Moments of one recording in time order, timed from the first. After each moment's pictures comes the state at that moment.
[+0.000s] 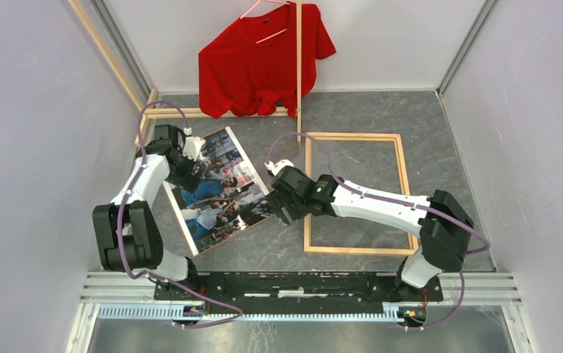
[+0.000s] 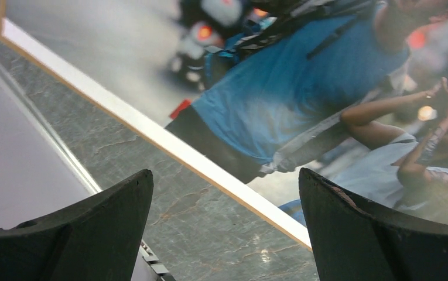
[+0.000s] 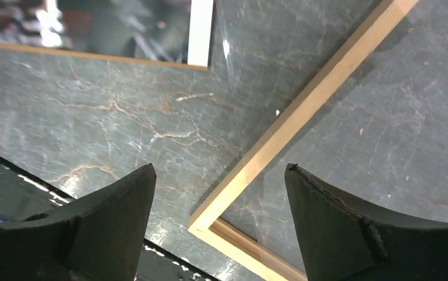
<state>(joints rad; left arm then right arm) 0.11 1.48 1.05 -0.73 0.01 0.55 1.06 1.63 1.20 -0.64 0.26 0.38</state>
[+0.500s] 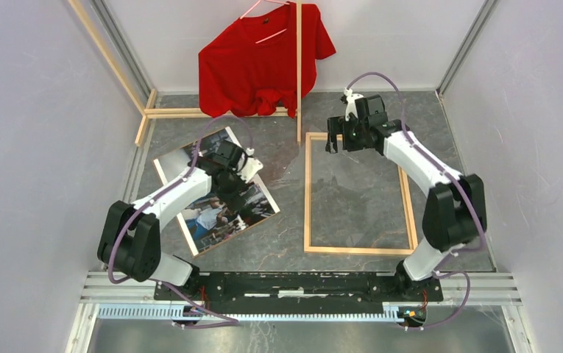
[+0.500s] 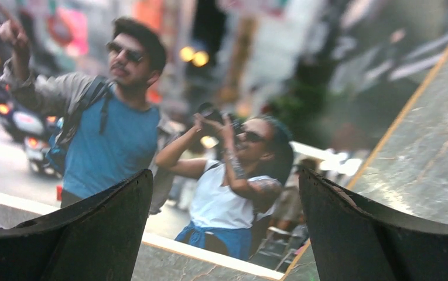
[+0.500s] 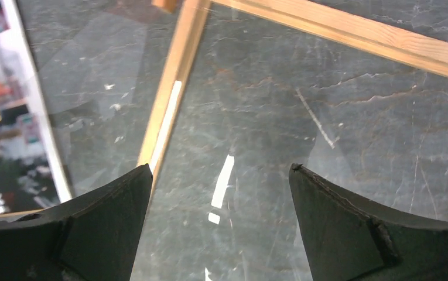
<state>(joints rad) -0.41 1.44 0.95 -0.72 -0.05 0.41 0.34 1.63 1.31 -0.48 -0.13 0.15</state>
